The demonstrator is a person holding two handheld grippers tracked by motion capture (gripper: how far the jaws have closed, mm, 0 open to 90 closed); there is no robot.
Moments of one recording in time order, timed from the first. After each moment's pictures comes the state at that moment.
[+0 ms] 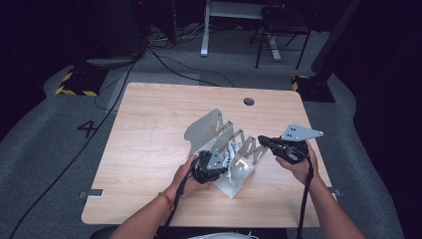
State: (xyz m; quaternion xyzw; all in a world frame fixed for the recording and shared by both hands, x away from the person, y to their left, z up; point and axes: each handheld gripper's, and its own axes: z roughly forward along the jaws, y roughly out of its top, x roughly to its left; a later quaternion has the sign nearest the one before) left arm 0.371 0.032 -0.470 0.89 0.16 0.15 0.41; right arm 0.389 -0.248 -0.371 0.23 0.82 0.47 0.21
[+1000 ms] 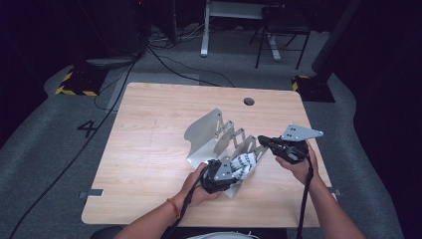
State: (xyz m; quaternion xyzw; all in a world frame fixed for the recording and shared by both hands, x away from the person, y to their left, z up) left arm 0.351 0.001 -0.485 0.89 0.13 0.12 0.42; right arm 0.389 -0.248 -0.371 0.23 0.83 0.47 0.21
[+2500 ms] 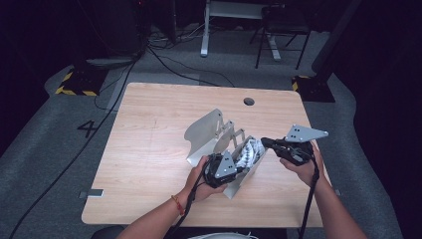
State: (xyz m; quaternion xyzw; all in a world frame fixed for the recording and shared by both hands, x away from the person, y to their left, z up) left arm 0.347 -0.002 -0.446 0.85 0.14 0.18 0.48; right arm 0.382 -0.254 -0.362 0.23 0.83 0.46 0.21
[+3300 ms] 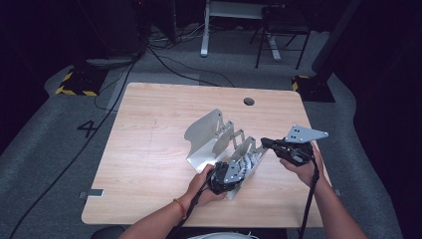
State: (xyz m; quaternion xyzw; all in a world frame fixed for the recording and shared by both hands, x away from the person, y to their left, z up) left arm 0.348 -0.014 -0.480 0.88 0.13 0.15 0.42; right arm 0.381 -0.254 -0.363 0.22 0.83 0.46 0.21
